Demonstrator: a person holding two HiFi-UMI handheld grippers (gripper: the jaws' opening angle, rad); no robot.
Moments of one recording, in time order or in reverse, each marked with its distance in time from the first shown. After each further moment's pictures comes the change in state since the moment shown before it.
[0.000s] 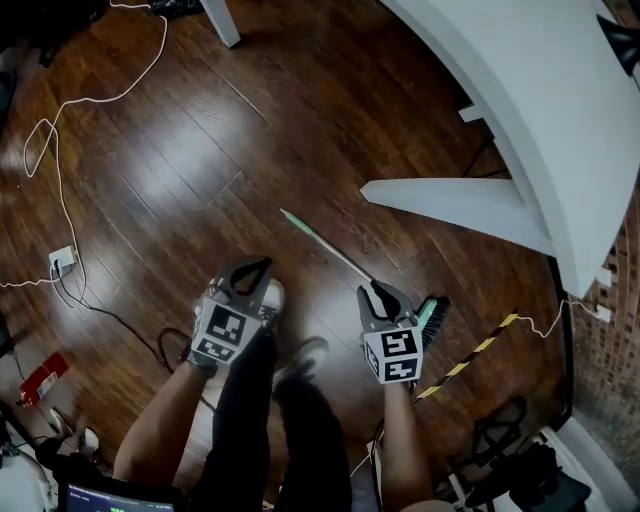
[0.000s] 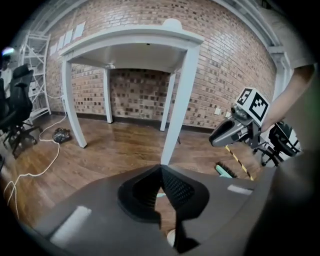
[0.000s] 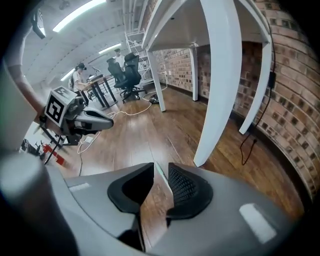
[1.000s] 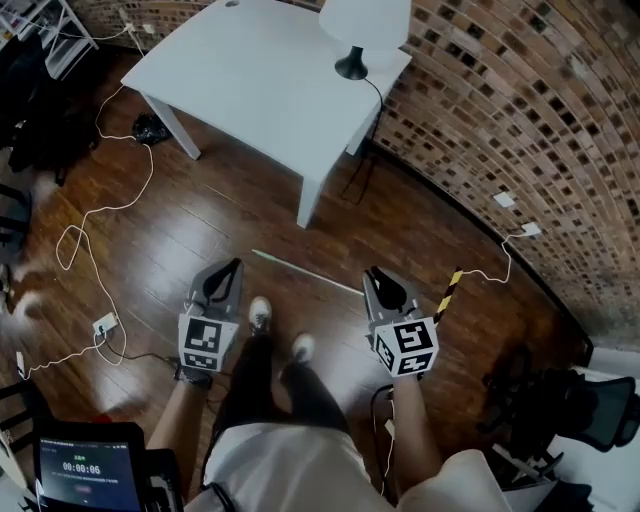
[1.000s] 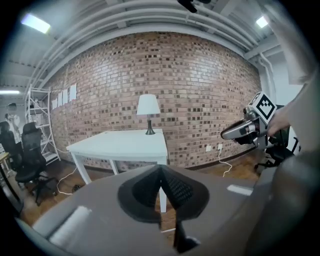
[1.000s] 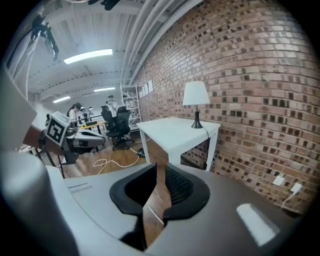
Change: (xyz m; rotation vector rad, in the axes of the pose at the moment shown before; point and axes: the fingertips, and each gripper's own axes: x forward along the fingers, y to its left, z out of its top) left arm -0.318 -0.148 0.341 0.165 -0.319 0.098; right arm -0.488 0.029 0.162 0.082 -0.490 -0.213
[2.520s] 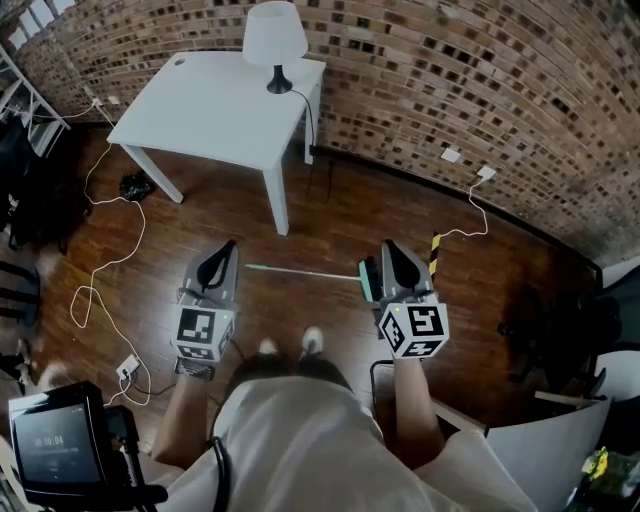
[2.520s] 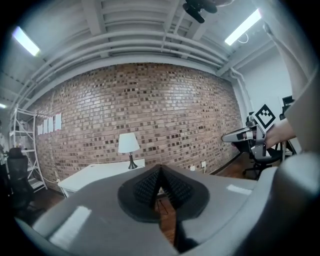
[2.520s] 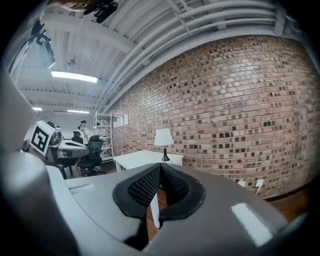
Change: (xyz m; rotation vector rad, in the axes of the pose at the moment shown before) left arm -0.139 -0.092 0.133 0.116 -0.261 -0.134; right arm -0.237 0.021 0.051 0.128 -0.382 -0.357
